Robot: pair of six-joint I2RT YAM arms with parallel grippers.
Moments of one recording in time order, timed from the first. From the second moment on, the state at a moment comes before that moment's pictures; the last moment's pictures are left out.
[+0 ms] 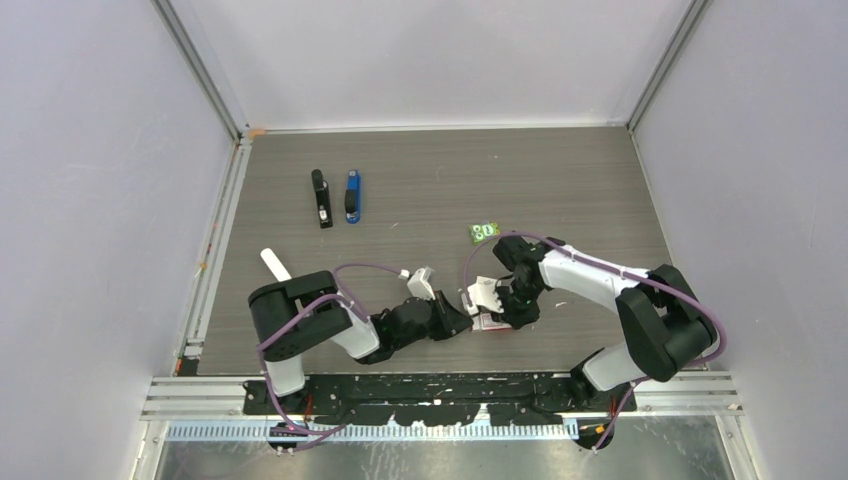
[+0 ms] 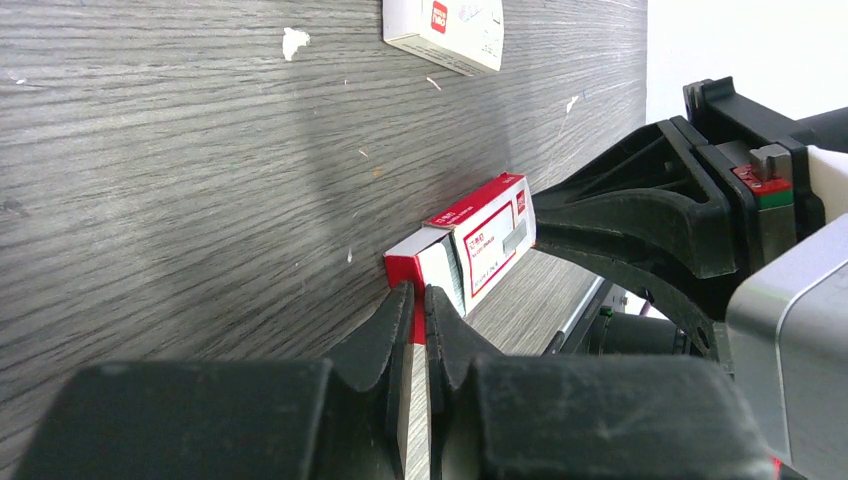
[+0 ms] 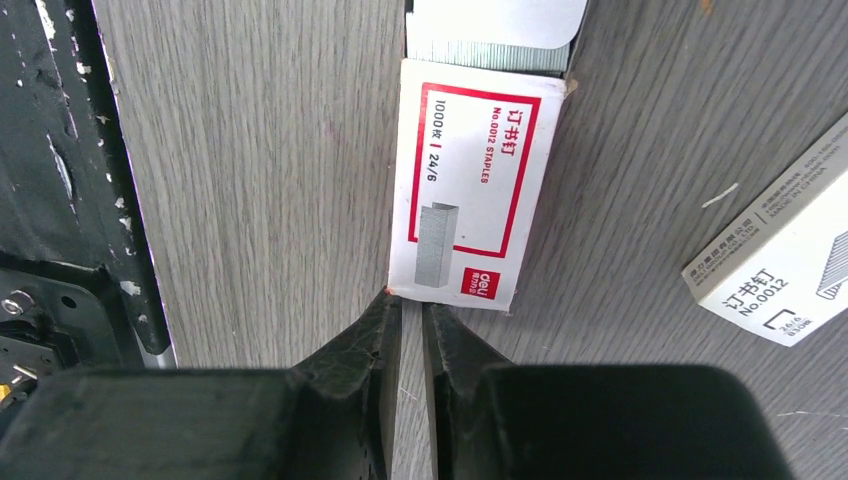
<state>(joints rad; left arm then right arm) -1.15 1.80 0.44 0.95 -0.17 -1.18 0.57 1.47 0.77 -0.85 -0.34 -1.15</state>
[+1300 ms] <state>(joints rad) -1.15 1.74 0.46 0.81 -0.17 -1.16 0.53 1.47 0.77 -0.83 -0.35 -1.11</state>
